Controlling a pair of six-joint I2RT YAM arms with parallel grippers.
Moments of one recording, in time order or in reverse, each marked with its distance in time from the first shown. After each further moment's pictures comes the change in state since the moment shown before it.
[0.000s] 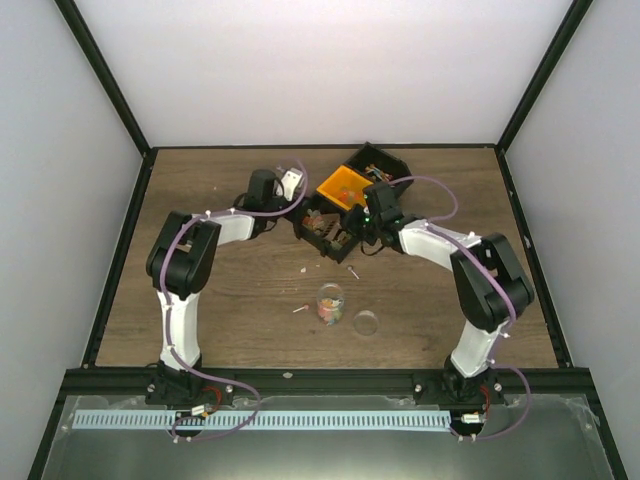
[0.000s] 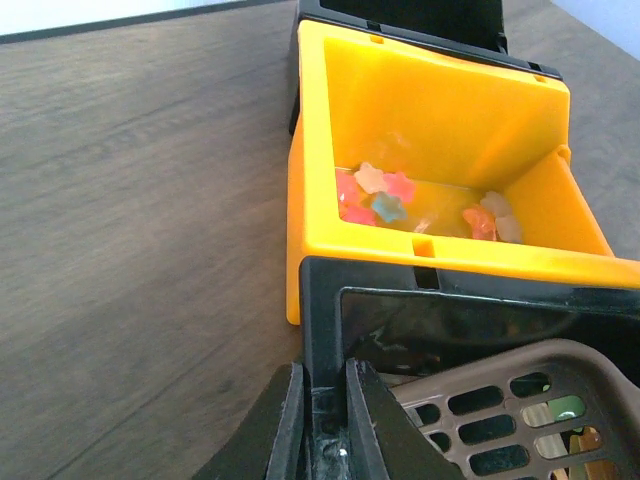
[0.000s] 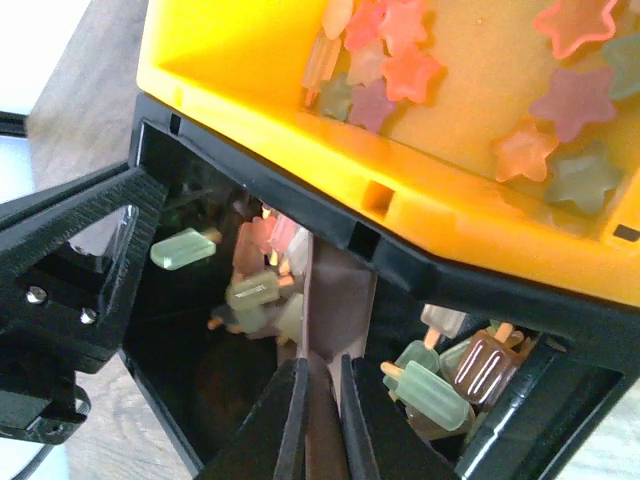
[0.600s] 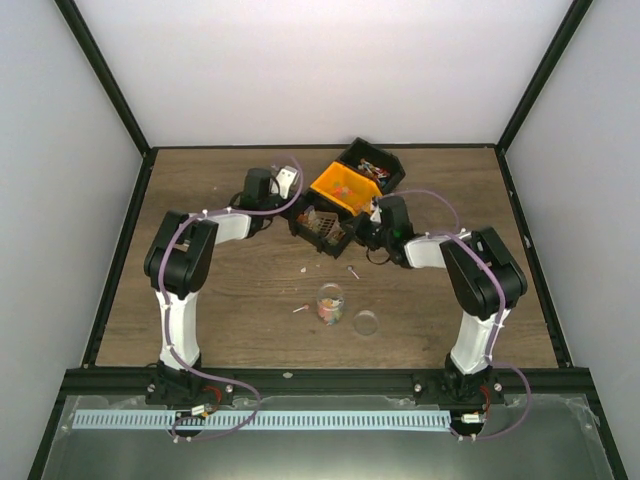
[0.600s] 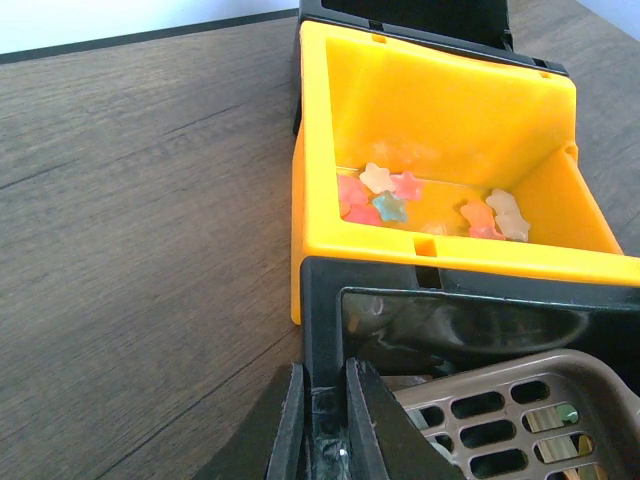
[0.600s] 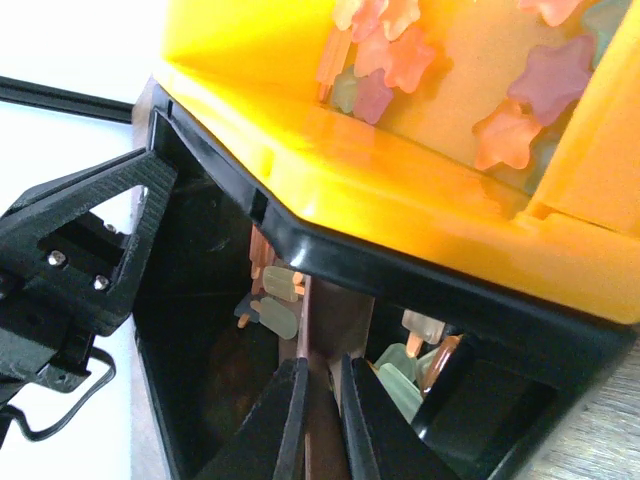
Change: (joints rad) left arm 0.037 -0.002 -0.002 0.008 -0.059 0.001; right arm -0.067 0.097 -0.153 0.459 -0.214 -0.004
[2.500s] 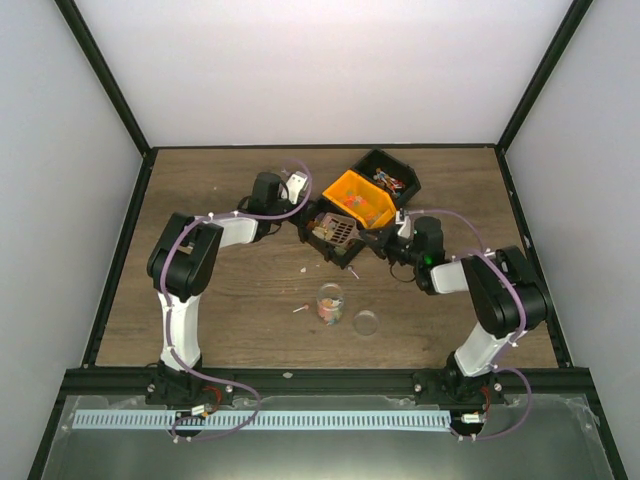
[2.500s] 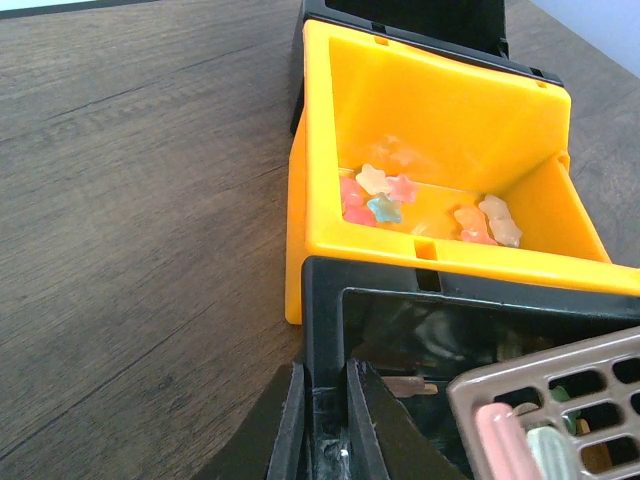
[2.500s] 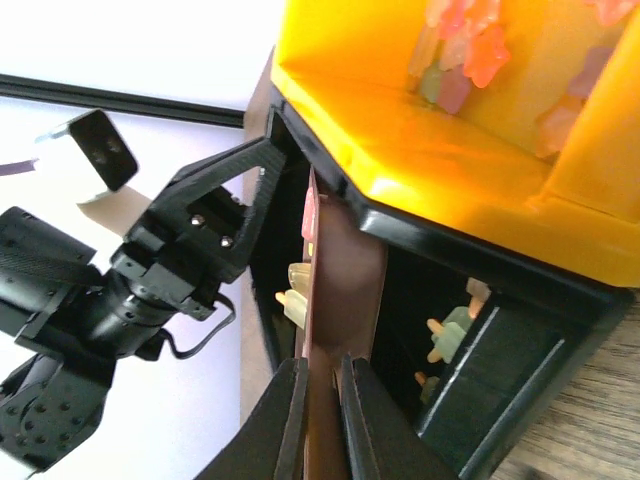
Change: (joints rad) left arm -0.055 -0.009 -0.018 0.002 0.042 -0.026; right arm -0.154 -0.156 -0.362 0.414 -0.249 0.161
